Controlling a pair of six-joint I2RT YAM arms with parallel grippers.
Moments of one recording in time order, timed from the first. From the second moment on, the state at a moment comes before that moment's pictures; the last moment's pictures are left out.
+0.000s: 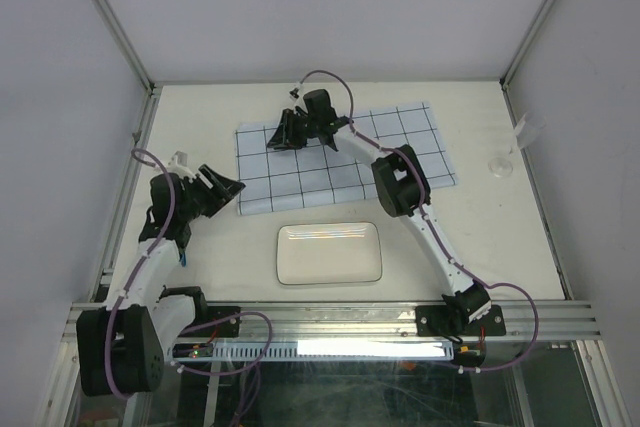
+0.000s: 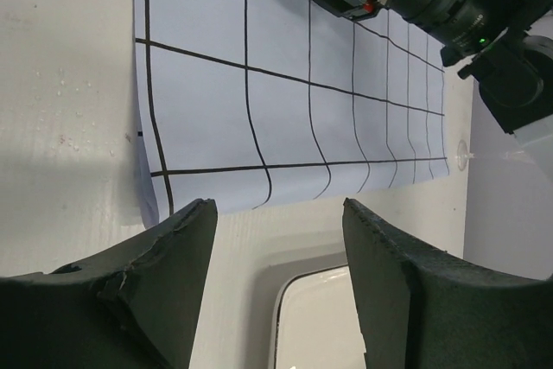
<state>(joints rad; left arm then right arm) 0.08 0.93 0.40 0.06 0.45 -0.74 0.60 2.72 2.29 -0.16 -0.58 0.69</state>
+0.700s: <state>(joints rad) -0.02 1.50 0.66 0.39 0.38 -0.75 0.53 2.45 2.12 -0.49 -0.32 0.34</state>
